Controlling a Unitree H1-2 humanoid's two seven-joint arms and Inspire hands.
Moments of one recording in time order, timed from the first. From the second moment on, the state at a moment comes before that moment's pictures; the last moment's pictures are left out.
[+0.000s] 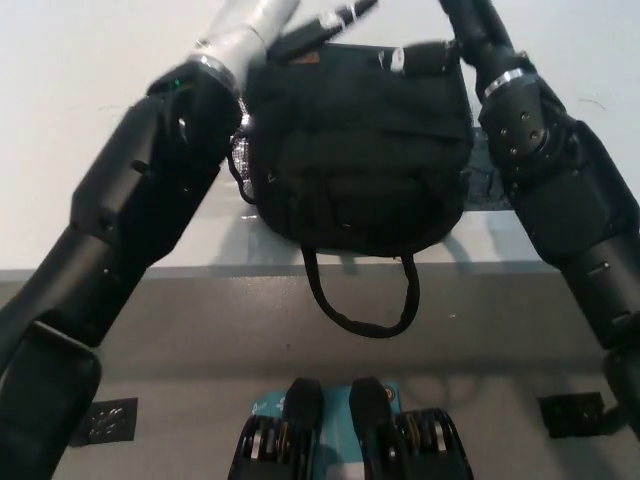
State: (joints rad) left_arm -1.11 0.28 -0.48 0.58 0.48 0.19 -0.06; right_arm -1.08 -0.19 0.29 0.76 -0.39 -0.02 -0.08
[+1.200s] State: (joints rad) left_arm -1.14 0.23 -0.71 0.93 0.81 0.19 -0.05; right_arm -1.13 -0.08 0.23 1.10 -0.39 -0.06 -0.09
